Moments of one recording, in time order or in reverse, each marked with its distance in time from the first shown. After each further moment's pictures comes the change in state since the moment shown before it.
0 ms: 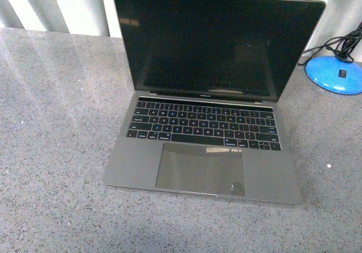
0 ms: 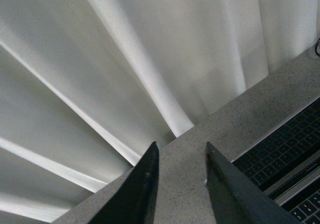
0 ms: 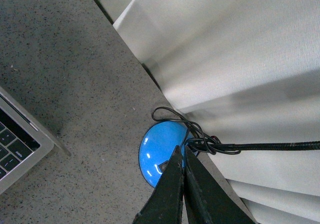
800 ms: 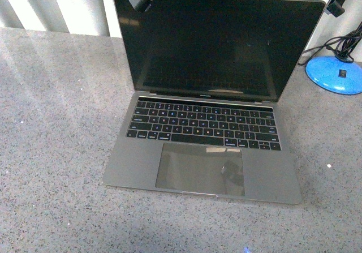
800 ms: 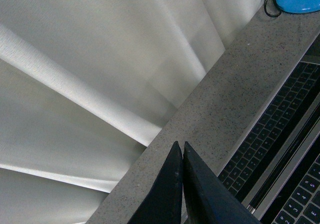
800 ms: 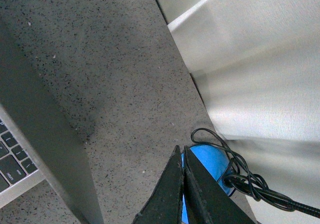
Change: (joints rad) left arm -0.065 0.224 0.219 -0.164 0.087 0.203; right arm 0.029 0.211 0.169 -0.119 -0.110 -0.114
